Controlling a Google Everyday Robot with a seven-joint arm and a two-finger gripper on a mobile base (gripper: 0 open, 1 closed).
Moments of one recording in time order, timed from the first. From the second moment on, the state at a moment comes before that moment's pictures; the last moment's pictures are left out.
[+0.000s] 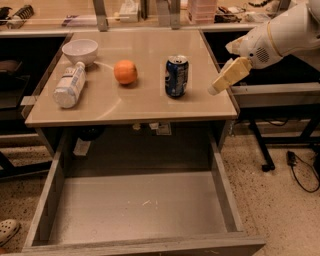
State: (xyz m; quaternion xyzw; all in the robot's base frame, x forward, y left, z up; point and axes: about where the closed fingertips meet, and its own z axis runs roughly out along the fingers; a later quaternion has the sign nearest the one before) arm 0.637 -0.168 0.922 -0.50 0.77 0.17 0.37
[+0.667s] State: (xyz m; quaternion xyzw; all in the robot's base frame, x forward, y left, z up) arm 0.701 -0.120 0.885 -0.52 0.75 0.21 0.36
